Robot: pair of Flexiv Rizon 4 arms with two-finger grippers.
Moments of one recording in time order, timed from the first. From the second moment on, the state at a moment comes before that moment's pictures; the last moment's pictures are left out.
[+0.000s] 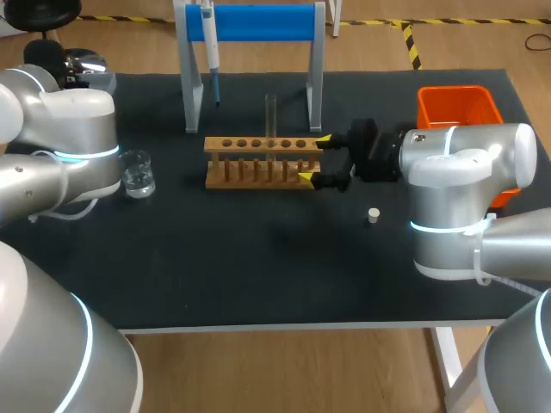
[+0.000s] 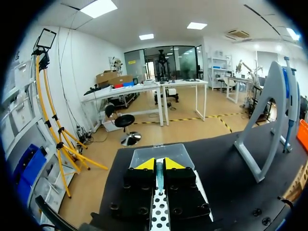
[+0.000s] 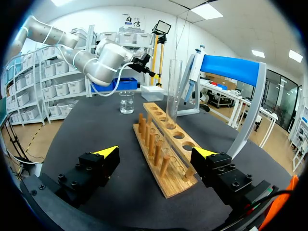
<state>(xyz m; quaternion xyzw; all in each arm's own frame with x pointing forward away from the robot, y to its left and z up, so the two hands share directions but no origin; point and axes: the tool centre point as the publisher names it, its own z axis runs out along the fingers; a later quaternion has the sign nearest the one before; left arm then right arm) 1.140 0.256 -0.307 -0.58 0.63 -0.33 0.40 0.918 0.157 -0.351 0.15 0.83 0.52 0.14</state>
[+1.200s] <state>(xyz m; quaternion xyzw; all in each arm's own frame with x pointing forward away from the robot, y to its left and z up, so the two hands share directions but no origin) 1.064 0.155 -0.216 -0.41 0.71 -0.46 0.35 0.918 0.157 -0.351 0.15 0.83 0.52 0.14</state>
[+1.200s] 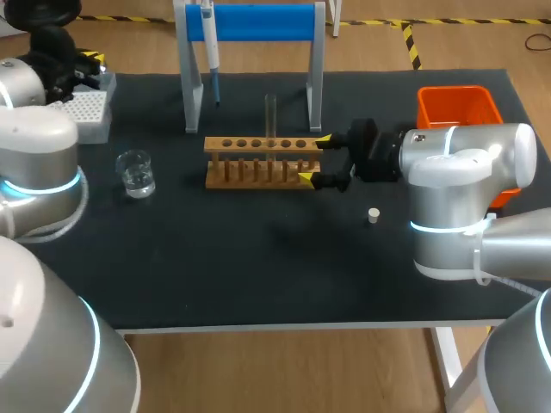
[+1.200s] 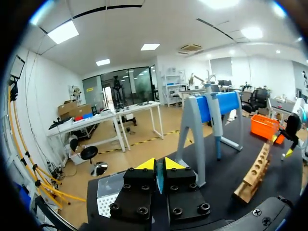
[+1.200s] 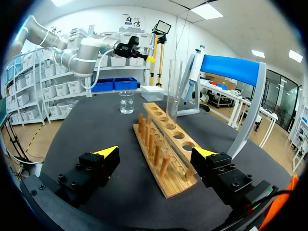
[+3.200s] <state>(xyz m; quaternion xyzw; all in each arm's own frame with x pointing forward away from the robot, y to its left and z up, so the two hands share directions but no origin) 0.887 -0.099 -0.145 -0.09 0.87 -0.49 0.07 0.918 0.157 -0.351 0.15 0.83 0.52 0.14</state>
